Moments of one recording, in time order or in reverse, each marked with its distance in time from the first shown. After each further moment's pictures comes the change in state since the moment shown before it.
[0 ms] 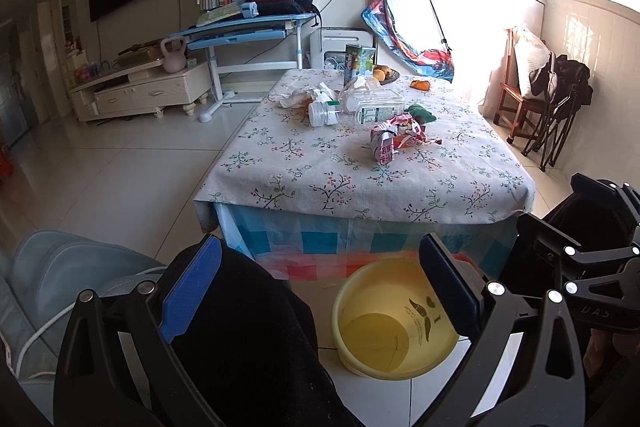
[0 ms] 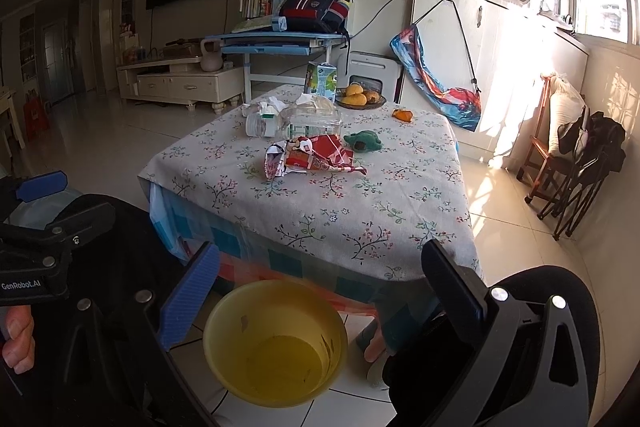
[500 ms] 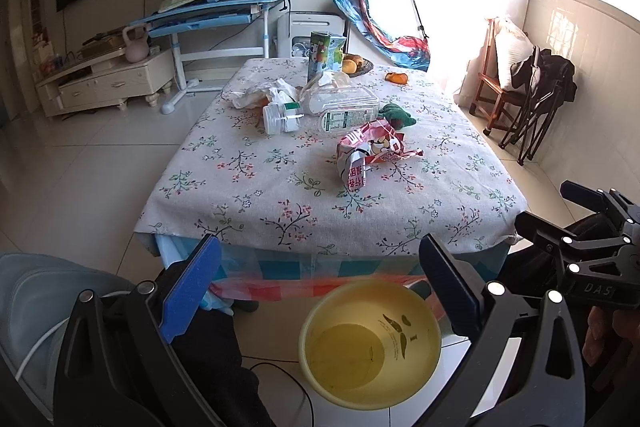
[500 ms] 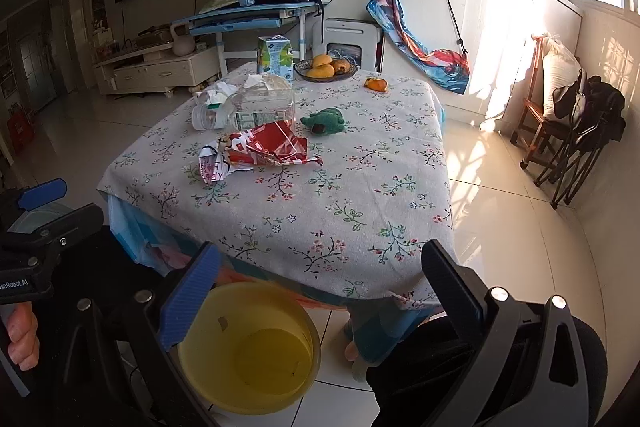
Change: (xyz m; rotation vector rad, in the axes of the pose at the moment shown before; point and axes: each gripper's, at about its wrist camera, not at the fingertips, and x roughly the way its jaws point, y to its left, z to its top) left arm 0.074 -0.018 0.049 0.017 0.067 -0.111; right arm 0.052 -0.057 0.029 0.082 0.139 -0.027
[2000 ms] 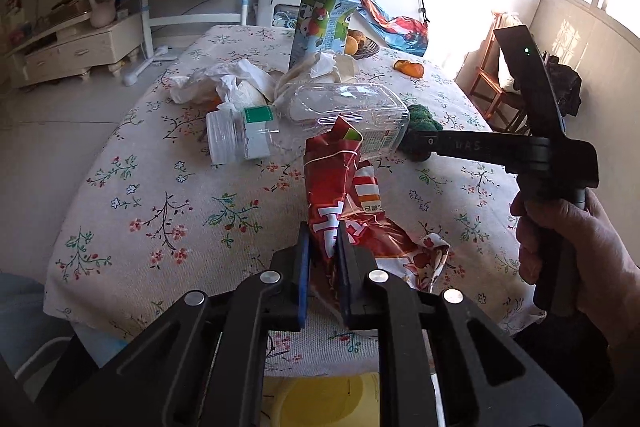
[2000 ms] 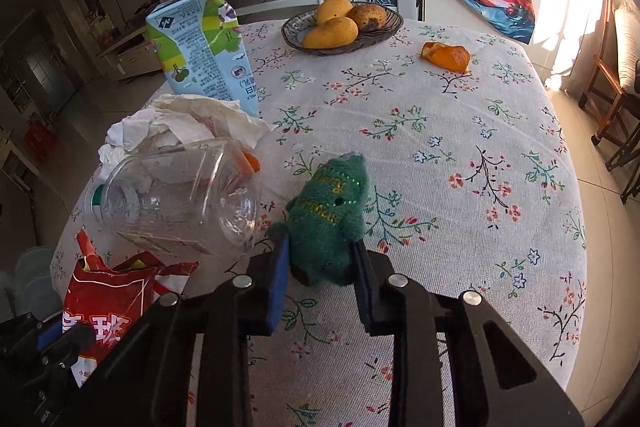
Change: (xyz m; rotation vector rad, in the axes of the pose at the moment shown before) left arm 0.147 0.010 0.060 -0.073 0.110 -0.122; right arm 0.202 -0.021 0.120 0.066 0.234 0.195
